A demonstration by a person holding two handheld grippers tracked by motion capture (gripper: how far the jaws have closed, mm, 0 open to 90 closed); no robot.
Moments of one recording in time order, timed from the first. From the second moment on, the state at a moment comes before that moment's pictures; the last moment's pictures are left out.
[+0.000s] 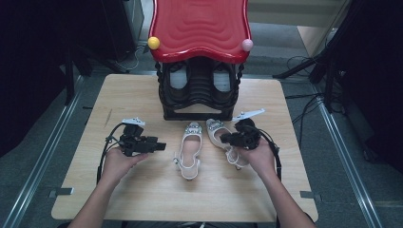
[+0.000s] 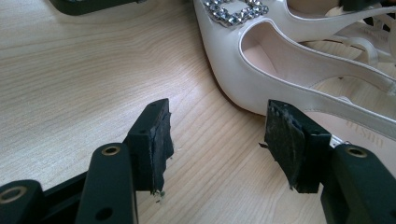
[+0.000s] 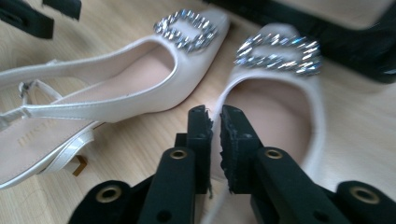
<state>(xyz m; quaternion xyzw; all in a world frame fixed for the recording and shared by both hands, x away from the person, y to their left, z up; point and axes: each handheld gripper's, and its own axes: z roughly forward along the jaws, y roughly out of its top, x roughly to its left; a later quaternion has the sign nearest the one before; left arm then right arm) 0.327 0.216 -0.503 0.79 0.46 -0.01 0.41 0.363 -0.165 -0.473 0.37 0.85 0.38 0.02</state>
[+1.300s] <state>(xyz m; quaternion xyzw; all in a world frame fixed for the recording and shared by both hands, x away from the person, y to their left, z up) 0.339 0.192 -0.508 0.80 0.43 -0.01 0.40 0.376 -0.209 -0.503 0.43 0.83 0.35 0.02</state>
